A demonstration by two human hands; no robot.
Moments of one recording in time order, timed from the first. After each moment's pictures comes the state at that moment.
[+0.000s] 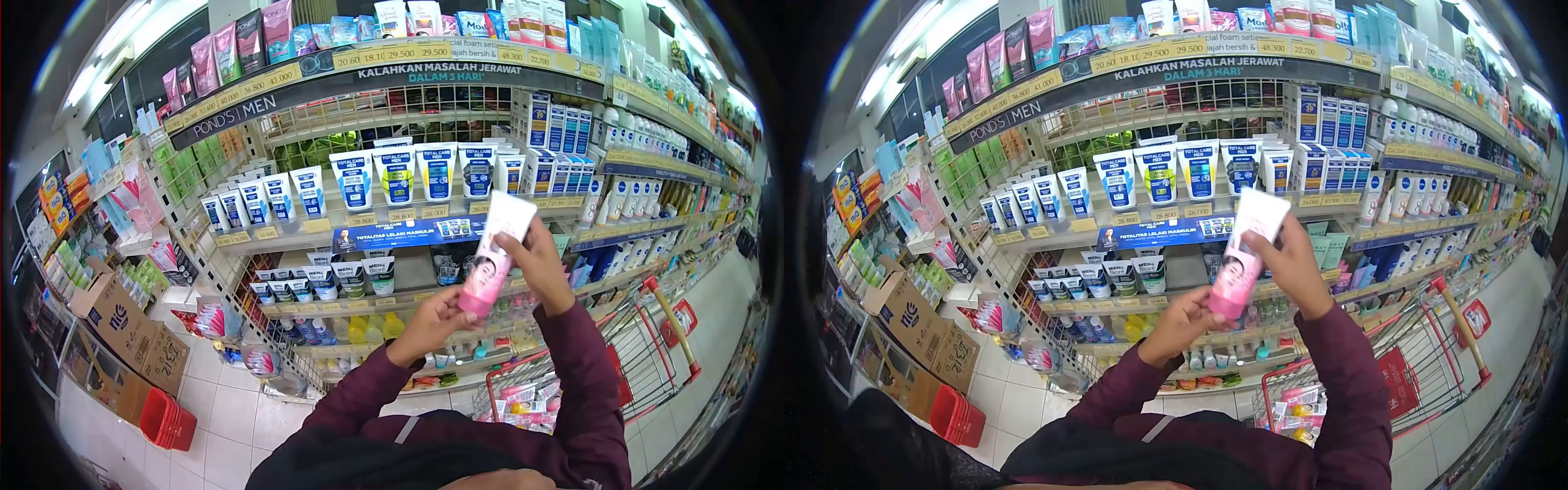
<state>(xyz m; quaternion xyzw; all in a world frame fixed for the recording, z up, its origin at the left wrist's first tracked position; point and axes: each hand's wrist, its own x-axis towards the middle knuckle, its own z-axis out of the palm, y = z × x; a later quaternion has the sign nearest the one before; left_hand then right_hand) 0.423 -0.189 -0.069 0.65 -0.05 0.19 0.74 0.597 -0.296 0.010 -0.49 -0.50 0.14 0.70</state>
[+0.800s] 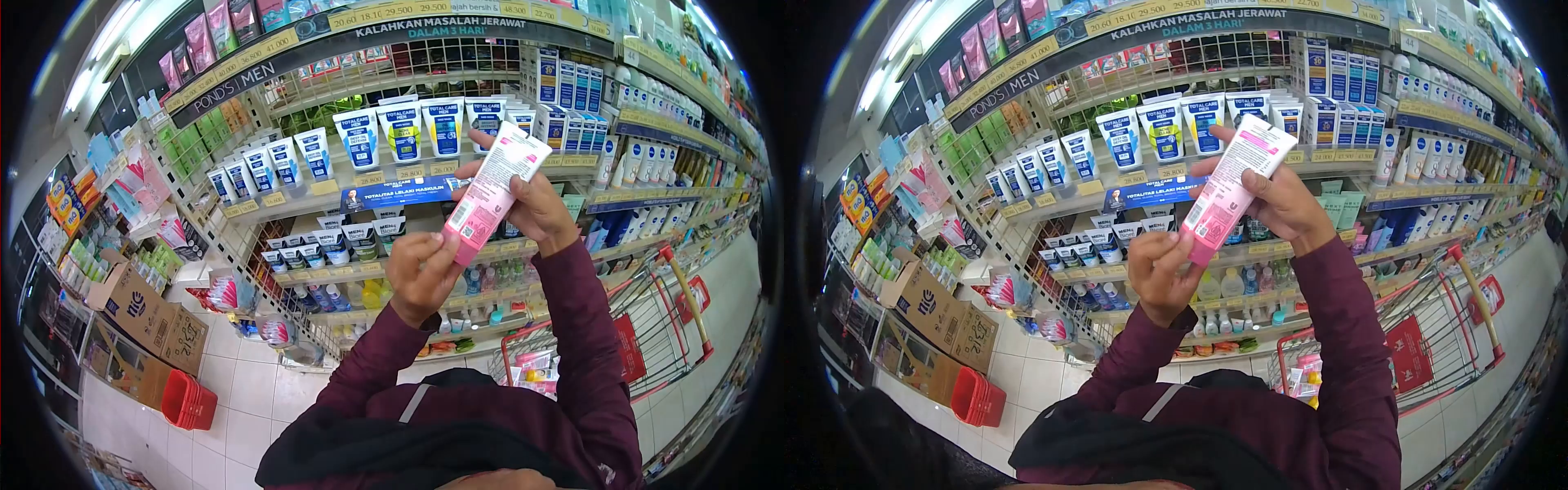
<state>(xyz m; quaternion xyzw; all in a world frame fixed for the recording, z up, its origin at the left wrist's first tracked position) 0.410 -0.195 -0.041 0.72 -0.02 0.70 -0.05 0.589 -0.274 0.035 -0.20 -0.61 0.41 0.64</state>
